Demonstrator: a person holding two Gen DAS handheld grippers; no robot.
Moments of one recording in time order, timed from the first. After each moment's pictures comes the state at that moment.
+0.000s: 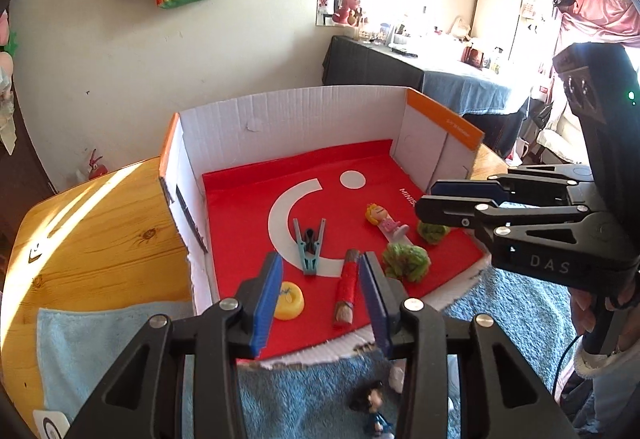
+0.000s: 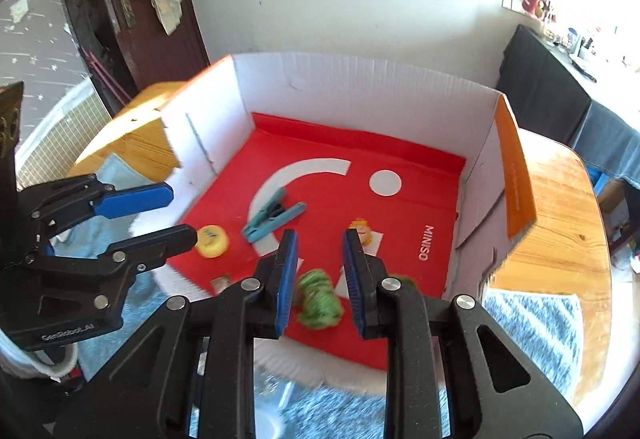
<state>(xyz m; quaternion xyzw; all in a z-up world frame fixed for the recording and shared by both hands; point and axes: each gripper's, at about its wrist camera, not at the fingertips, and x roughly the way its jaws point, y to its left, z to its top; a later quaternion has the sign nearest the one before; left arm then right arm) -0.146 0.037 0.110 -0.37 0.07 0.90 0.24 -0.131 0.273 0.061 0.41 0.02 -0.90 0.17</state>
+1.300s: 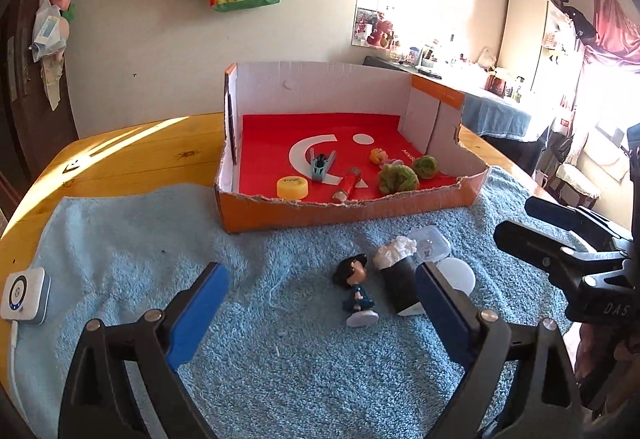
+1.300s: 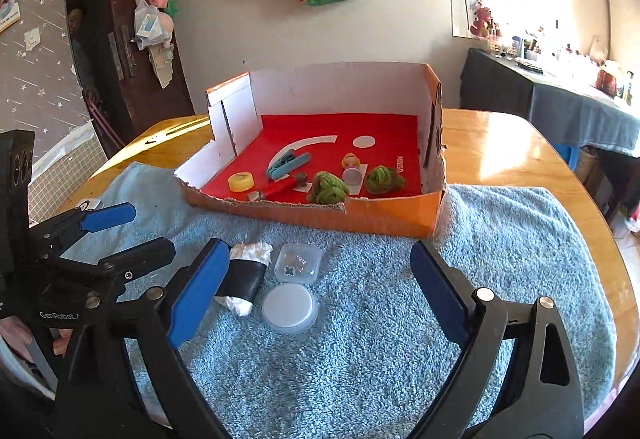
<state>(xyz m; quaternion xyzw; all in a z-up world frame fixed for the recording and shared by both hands) -0.039 0.005 0.061 -0.33 0.02 0.93 0.18 0.010 0.286 0.028 0.31 -0.04 -0.94 0.11</state>
